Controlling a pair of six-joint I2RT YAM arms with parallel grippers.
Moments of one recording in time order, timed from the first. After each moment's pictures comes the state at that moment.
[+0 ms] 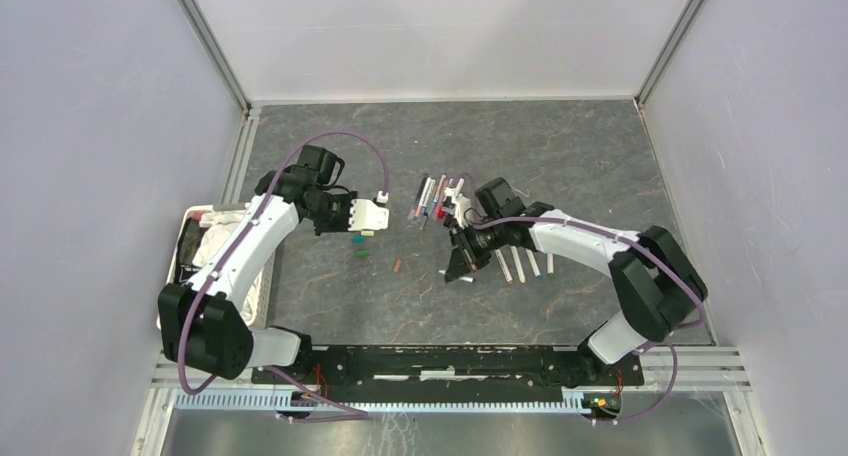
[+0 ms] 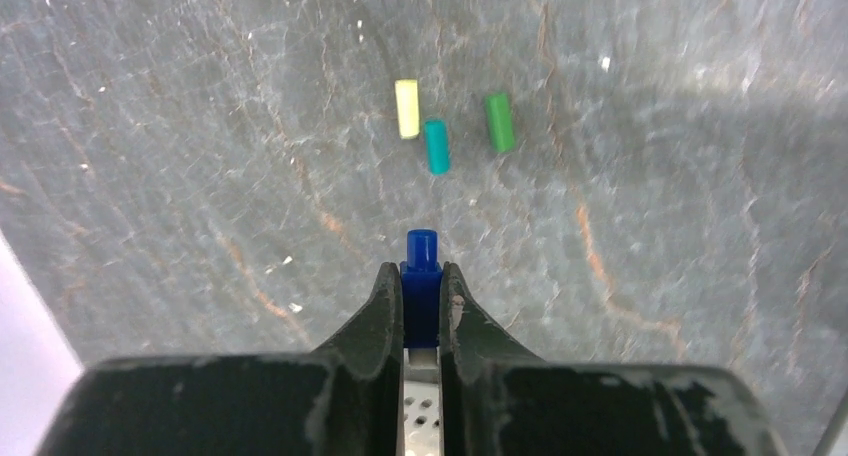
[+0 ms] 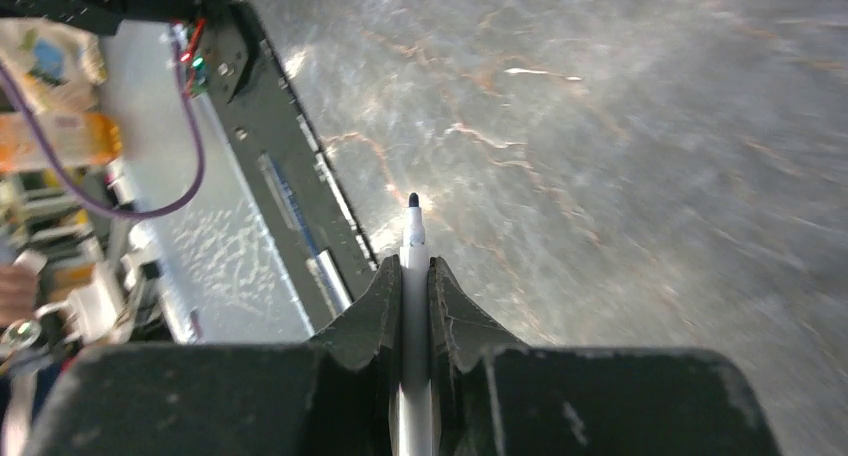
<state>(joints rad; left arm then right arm) -0.28 1.33 1.13 -1.00 0.29 1.39 0.65 1.59 0.90 -0.31 -0.79 0.21</state>
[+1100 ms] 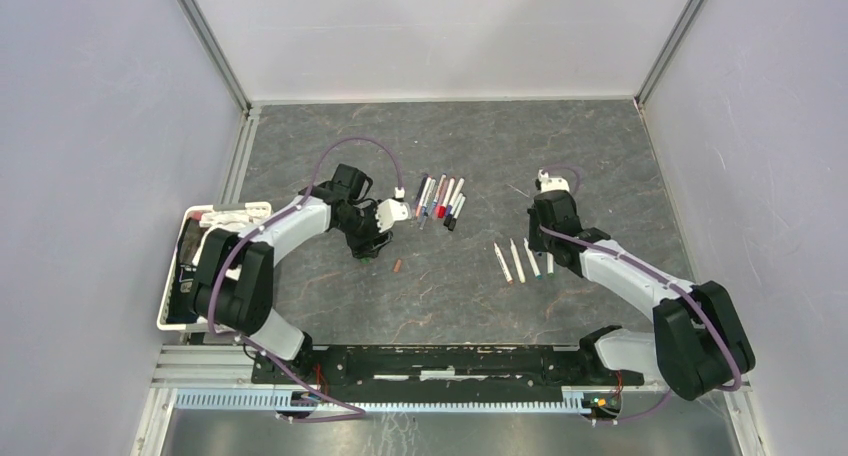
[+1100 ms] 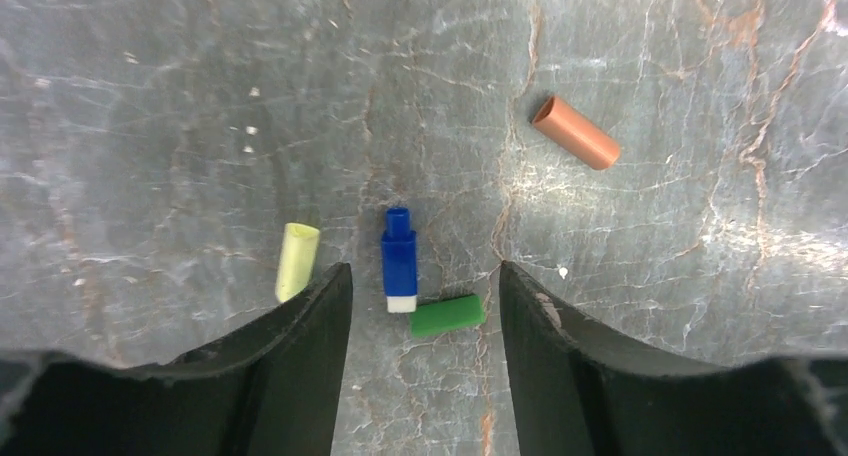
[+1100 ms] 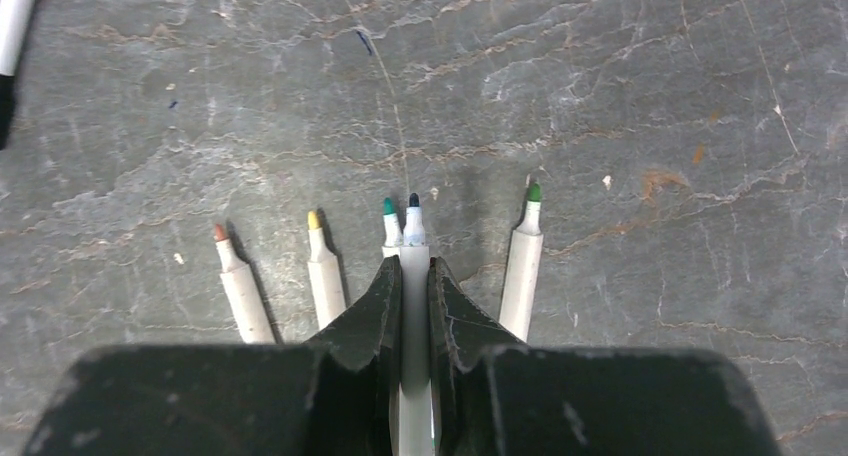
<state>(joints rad) -0.35 1.57 0.92 -0.59 0.39 0.91 0.40 1.25 0.61 -0.19 0.22 0.31</state>
